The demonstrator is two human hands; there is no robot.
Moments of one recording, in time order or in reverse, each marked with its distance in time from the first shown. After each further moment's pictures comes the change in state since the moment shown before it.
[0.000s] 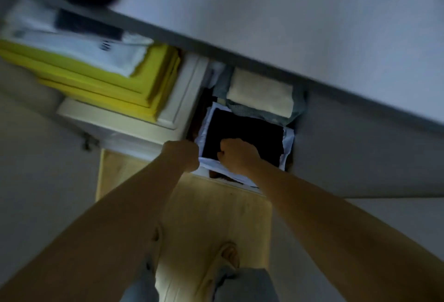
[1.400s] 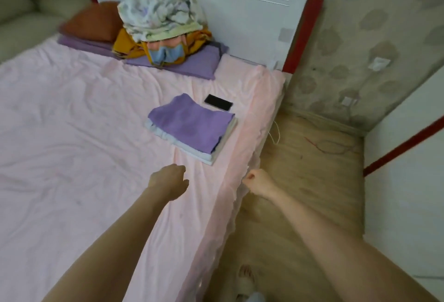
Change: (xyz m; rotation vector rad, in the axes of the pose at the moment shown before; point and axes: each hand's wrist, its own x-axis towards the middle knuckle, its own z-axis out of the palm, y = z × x) left_hand -0.929 -0.347 0.275 -1.123 0.259 -1.613; right_hand -0.498 -0.829 0.173 -0.471 -0.535 -1.123
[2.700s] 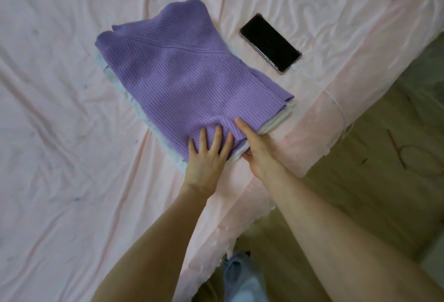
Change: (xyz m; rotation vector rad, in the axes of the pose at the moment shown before) left_hand 0.428 0.054 0.156 0.100 0.066 -0.055; right_hand 0.480 -0.019 0.094 0.982 -0.266 0.370
